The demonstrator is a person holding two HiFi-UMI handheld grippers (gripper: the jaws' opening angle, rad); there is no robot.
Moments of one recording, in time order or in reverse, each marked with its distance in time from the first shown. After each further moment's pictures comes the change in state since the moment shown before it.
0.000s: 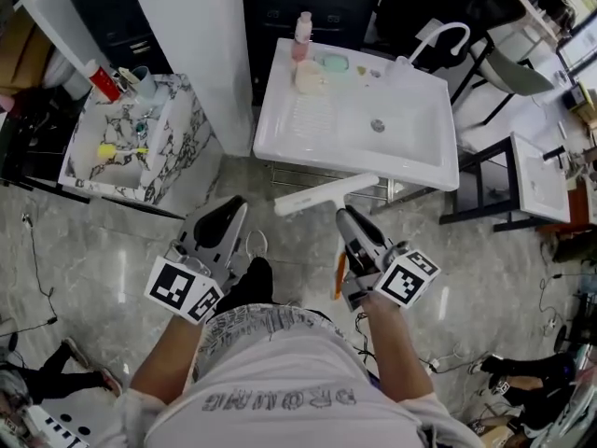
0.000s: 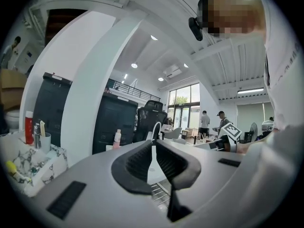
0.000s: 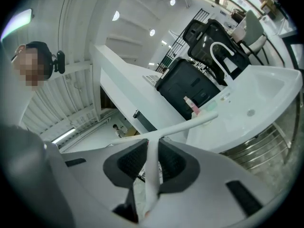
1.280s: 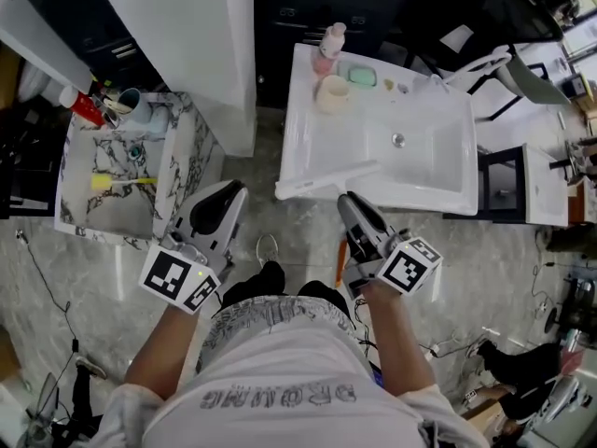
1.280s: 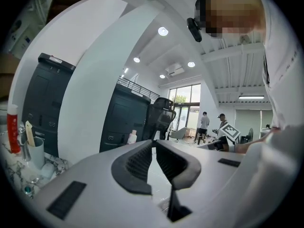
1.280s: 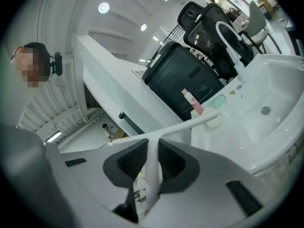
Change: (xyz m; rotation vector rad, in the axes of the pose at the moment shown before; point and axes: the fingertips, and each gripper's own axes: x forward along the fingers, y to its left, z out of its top) left arm 0.087 0.183 0.021 -0.064 0.051 -0.053; right arm 0.182 -0.038 0.040 0.053 0.027 -0.113
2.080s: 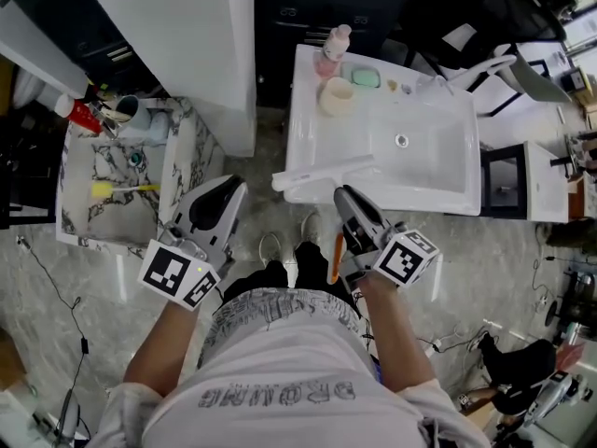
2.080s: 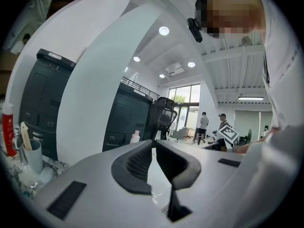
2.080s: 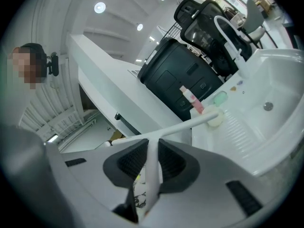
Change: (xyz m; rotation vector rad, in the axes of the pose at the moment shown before) left arm 0.015 0.031 0.005 -0.010 0.010 -0.015; right arm 0.038 -0.009 0.003 0.035 -0.001 -0.025
